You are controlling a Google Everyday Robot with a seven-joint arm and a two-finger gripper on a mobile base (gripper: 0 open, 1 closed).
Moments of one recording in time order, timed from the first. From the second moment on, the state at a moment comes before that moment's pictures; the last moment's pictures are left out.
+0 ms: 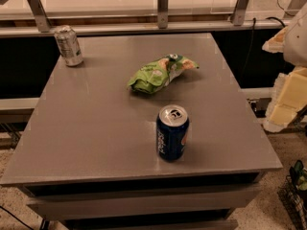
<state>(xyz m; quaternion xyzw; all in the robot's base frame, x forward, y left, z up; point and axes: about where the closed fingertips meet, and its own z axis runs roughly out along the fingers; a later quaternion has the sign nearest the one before) 0.438 -0.217 0.976 -0.60 0.78 -0.03 0.16</state>
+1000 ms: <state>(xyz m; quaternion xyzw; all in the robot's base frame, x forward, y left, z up) 0.481 -0.193 0.978 -0.65 0.73 -0.04 0.21</state>
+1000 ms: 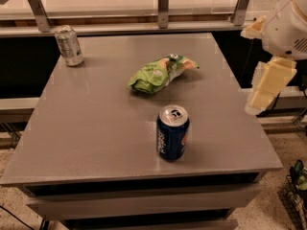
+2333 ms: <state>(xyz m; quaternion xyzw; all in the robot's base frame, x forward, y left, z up) 0.649 -0.069 0.912 -0.83 0.49 0.03 0.27</state>
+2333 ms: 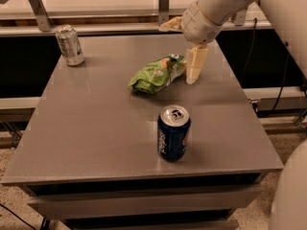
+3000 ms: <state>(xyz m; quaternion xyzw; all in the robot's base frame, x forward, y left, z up) 0.654 -0.028 0.870 -0.86 0.45 0.04 0.24</state>
